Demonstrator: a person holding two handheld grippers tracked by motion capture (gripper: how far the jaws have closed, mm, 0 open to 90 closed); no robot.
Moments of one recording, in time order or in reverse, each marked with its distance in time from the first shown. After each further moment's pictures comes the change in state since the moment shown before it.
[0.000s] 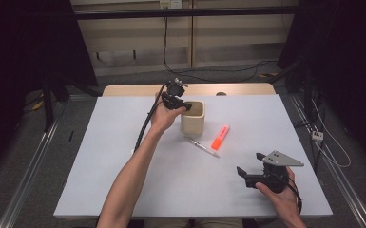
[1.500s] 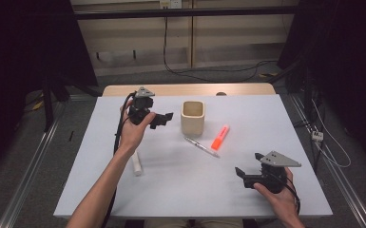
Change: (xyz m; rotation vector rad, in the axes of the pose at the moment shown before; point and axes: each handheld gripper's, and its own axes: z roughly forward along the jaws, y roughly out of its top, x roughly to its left) left arm 0.004 -0.066 -0.104 -0.206 0.032 -0.033; right arm 0.005 0.001 0.002 0.009 -0.007 -0.012
